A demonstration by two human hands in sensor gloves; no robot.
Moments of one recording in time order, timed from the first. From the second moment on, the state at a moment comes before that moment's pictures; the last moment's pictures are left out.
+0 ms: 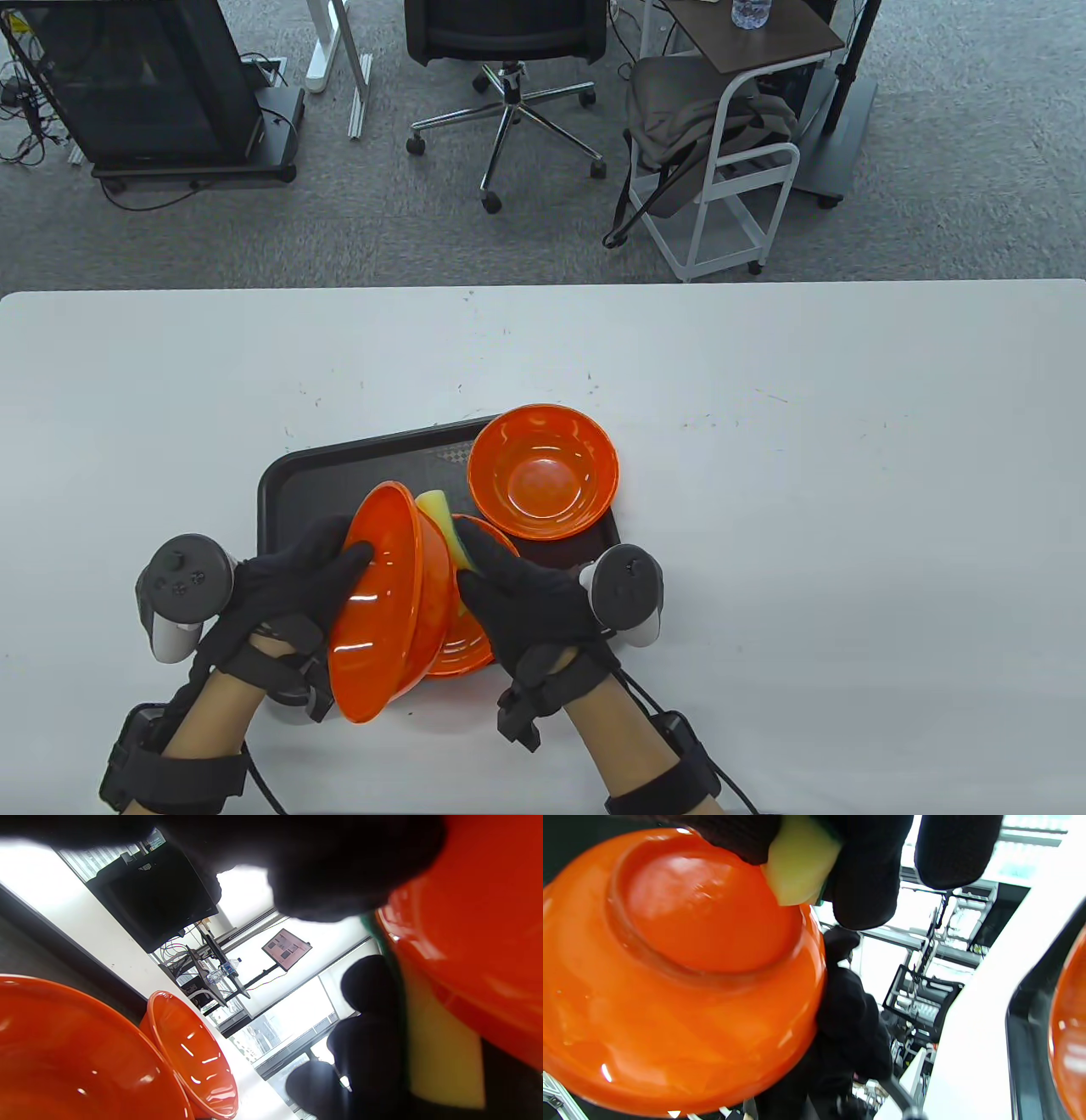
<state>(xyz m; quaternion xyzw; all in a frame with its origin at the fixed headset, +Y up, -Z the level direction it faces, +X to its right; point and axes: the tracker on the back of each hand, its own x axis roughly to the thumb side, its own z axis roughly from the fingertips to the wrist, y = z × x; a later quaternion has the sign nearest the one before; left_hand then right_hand) -0.295 -0.653 -0.246 0.02 -0.21 0.50 0.84 -0.015 -0.683 -0.234 0.35 0.02 0.67 0.65</state>
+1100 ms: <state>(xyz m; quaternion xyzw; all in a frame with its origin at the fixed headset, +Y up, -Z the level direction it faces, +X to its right) -0.341 -0.657 -0.255 0.10 -0.06 0.50 0.86 -0.017 -0.663 -0.220 0.37 -0.07 0.70 0.61</state>
